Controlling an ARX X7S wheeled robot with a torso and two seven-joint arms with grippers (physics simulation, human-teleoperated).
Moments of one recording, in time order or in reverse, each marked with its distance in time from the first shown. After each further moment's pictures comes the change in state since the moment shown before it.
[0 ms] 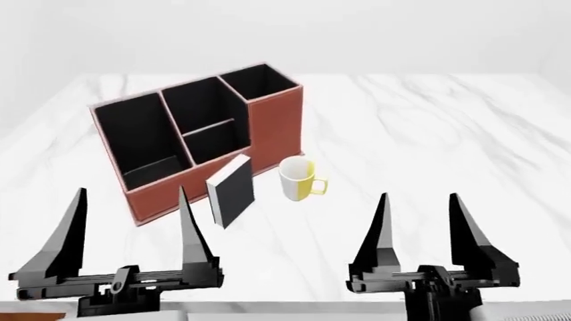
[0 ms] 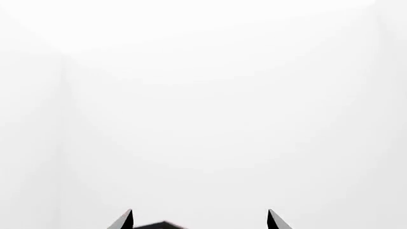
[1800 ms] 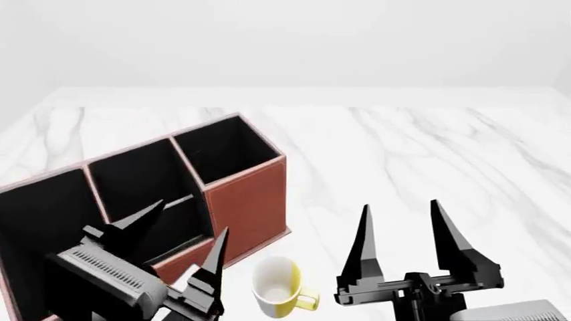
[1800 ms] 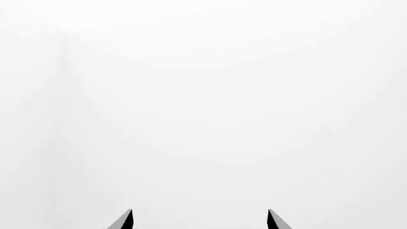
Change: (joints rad) left arm -0.082 -0.440 -0.125 0.297 -0.820 -0.748 0.179; right arm -0.005 0.080 -0.087 0.033 -0.010 -0.029 0.048
